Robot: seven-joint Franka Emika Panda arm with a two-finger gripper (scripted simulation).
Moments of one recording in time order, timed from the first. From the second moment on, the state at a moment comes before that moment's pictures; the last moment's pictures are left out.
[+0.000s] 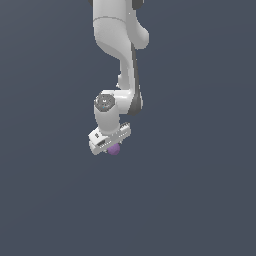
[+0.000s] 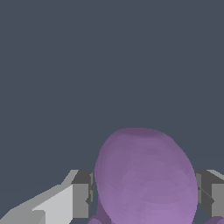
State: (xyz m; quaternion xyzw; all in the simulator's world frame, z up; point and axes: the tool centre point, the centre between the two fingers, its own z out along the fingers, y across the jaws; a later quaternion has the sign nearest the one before) arm -0.027 -0.076 0.044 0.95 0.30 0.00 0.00
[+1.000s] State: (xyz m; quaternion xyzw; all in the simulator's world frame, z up) arm -0.051 -0.009 0.176 0.95 0.30 0.00 0.00
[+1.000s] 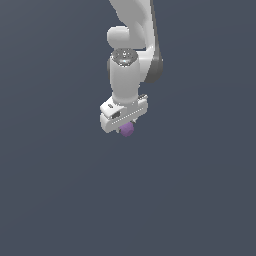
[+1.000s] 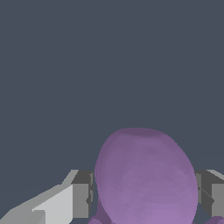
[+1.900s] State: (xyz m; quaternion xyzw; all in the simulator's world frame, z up) arm -0.075 0.073 0.342 0.95 0.30 0.00 0.00
